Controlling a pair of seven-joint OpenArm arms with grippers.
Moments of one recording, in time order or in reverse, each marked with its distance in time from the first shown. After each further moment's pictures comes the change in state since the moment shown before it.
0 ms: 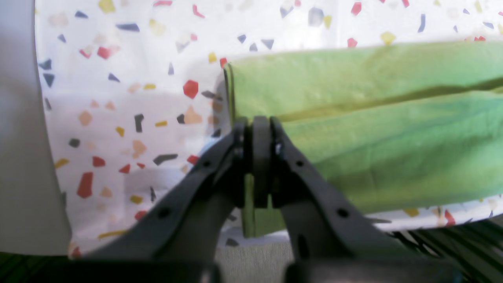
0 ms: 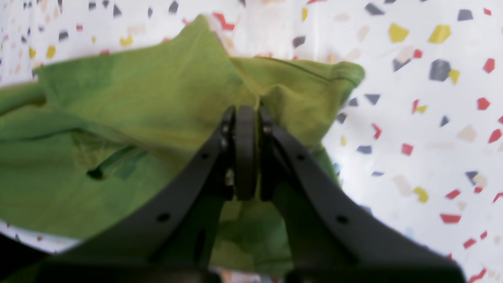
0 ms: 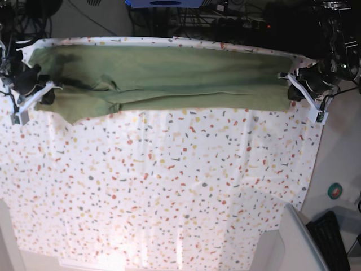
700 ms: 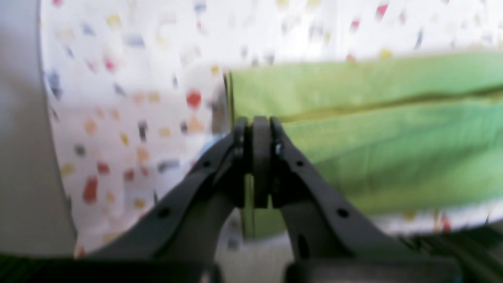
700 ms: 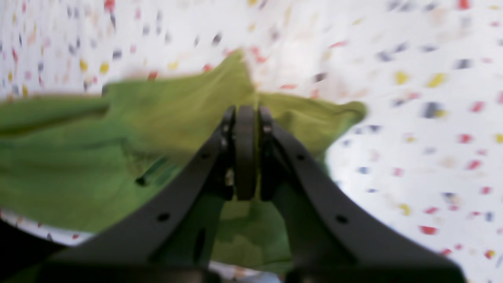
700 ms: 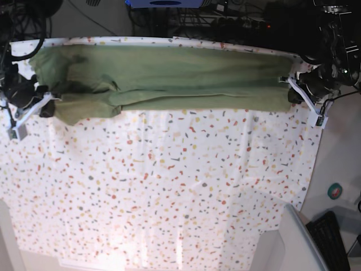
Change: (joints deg) left arm -2.4 0.0 -0.1 0.0 0.0 0.0 5.3; right arm 2.0 -1.0 5.7 6.9 0.4 0.1 -8.1
